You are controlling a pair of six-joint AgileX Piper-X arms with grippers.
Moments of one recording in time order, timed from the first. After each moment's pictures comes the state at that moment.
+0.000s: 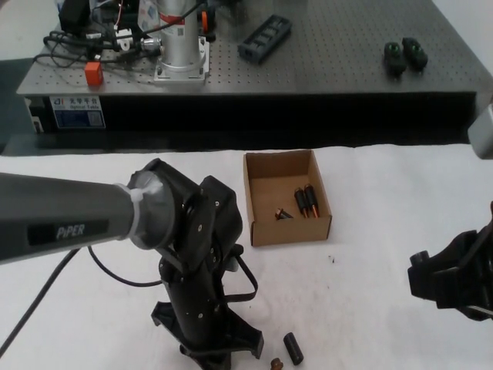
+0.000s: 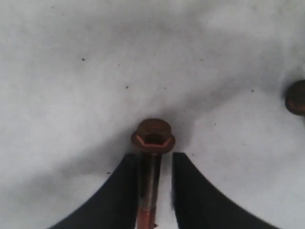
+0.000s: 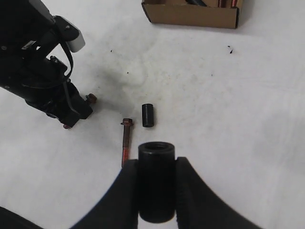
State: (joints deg) left arm -37.5 103.0 -61.1 49.8 14.1 -13.8; right arm 18.1 44.7 -48.4 60.3 -7.4 10.6
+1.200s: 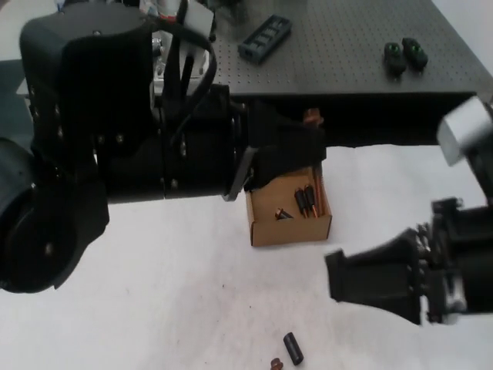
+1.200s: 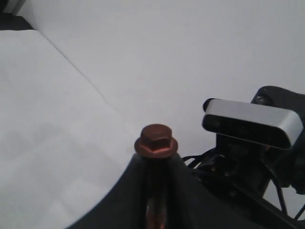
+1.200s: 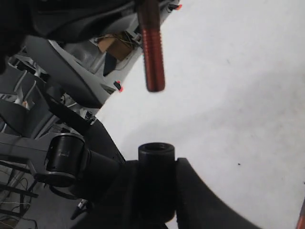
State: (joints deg) left arm -37.5 69.5 -48.0 -8.9 41.9 -40.0; right arm 19.5 45.6 -37.0 27.5 -41.7 18.2
